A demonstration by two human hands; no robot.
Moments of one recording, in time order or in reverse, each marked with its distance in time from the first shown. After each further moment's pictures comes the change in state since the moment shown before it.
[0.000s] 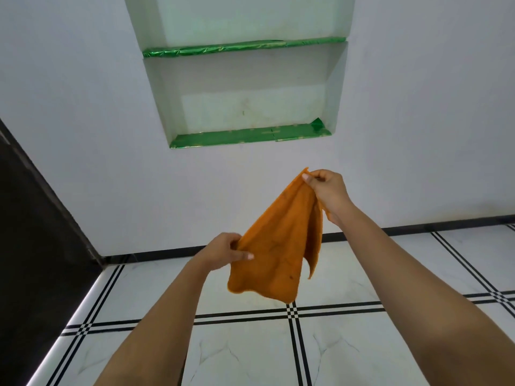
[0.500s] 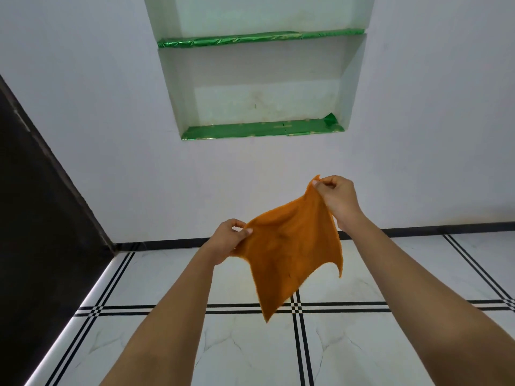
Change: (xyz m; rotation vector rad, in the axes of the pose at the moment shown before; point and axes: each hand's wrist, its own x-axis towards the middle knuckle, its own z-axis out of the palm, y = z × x) left_hand -0.003 0.008 0.002 -0.445 0.213 -0.193; right_hand -0.002 0.025 -0.001 -0.143 0.044 -0.058
